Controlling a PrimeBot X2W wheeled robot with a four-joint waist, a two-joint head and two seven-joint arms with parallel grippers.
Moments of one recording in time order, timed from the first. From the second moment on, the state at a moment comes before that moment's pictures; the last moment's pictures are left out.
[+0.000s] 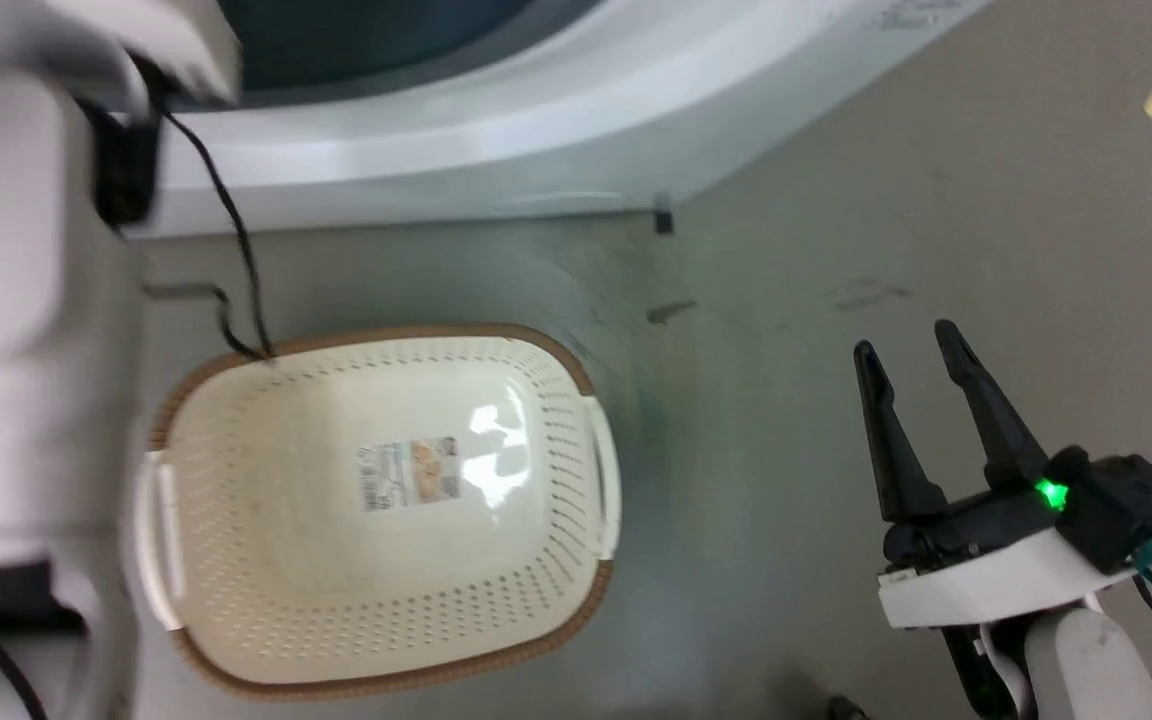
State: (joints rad) left arm -1.10 0.28 -0.11 0.55 -0.12 -0.02 -0.07; right arm -0.19 -0.05 0.09 0.02 0.21 0.13 -0.26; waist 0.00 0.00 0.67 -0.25
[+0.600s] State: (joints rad) left arm -1.34 0.35 -0.15 0.92 -0.08 -0.04 -0.03; right arm -0.22 -0.05 0.10 0.03 0.25 0.13 -0.26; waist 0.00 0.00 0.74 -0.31
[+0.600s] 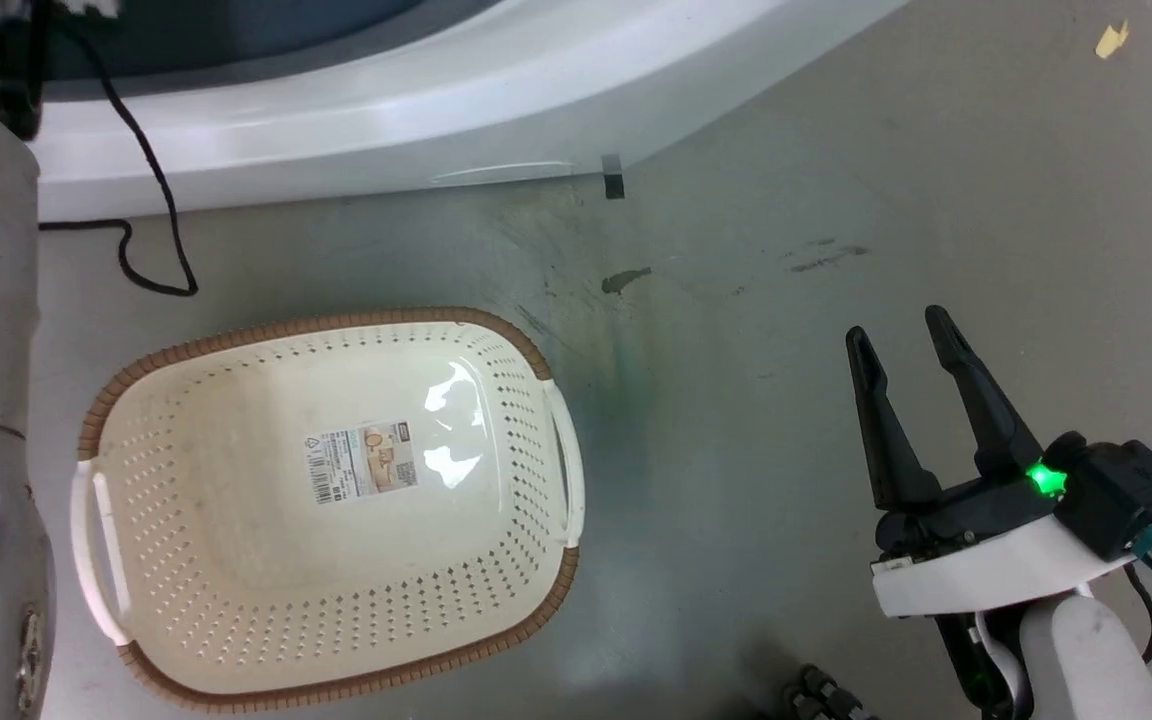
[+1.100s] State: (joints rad) left arm -1.15 0.26 -0.16 1.02 -0.15 -0.05 -0.24; right arm -0.19 -0.05 0.07 0.04 0.18 0.13 -0.26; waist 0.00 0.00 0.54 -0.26
